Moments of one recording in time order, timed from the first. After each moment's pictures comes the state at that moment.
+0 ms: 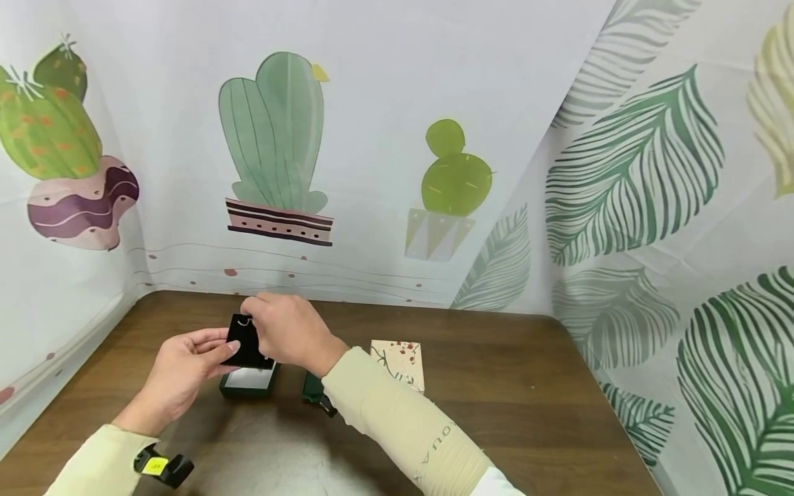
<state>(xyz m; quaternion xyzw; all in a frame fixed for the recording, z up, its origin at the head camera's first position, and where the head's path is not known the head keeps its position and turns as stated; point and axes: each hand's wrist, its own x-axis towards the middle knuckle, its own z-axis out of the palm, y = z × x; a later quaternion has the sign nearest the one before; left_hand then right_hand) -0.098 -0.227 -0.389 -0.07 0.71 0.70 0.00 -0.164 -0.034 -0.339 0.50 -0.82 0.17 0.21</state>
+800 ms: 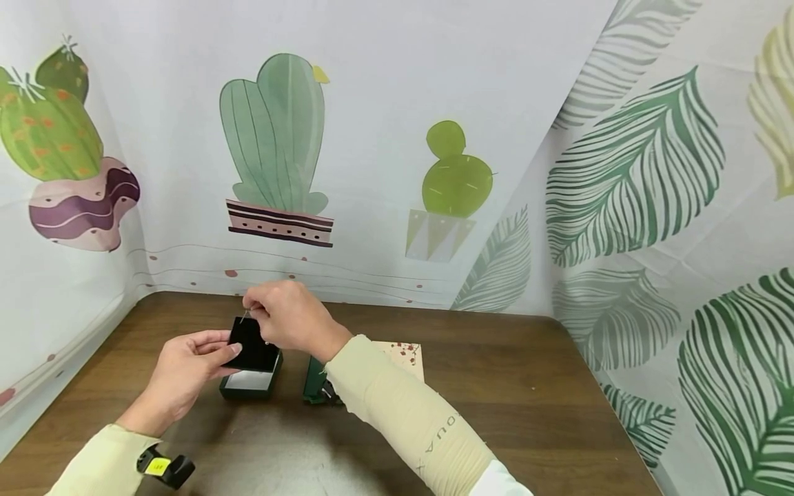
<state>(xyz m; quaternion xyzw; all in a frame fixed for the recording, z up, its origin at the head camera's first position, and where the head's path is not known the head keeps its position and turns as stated) -0.099 -0.224 -0.391 -0.09 0.74 0.67 -0.01 -0.172 -0.033 -0.314 0.49 -0.83 0.22 0.14</state>
